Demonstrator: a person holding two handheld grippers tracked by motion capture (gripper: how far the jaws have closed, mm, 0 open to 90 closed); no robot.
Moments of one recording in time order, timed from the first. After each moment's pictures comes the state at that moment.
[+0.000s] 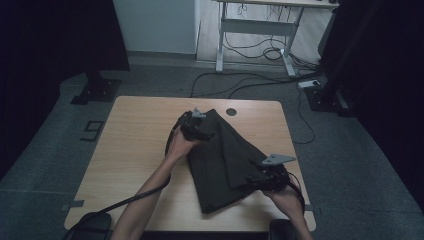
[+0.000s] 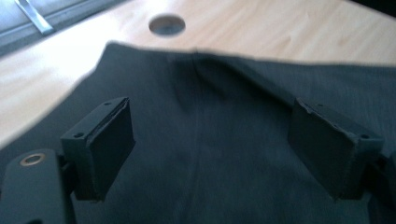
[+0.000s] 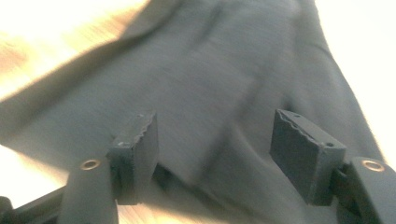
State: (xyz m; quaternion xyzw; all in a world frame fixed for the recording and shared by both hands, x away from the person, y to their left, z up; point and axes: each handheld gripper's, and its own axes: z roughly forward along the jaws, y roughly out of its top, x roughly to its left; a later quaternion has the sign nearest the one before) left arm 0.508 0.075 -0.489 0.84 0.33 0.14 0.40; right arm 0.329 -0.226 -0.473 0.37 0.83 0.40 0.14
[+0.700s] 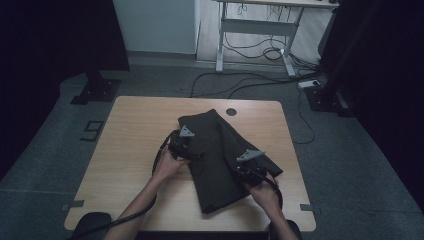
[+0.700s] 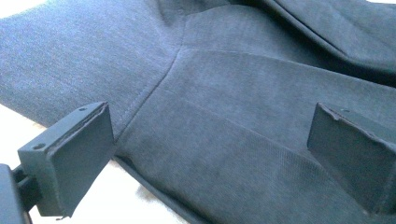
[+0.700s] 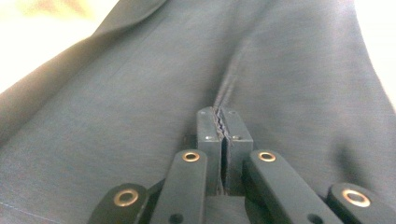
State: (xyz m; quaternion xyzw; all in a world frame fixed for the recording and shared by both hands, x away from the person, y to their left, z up) left arm 0.452 0.107 -0.512 0.84 0.34 0.14 0.39; right arm 0.350 -0.167 -0.482 0.37 0.86 0.31 0.15
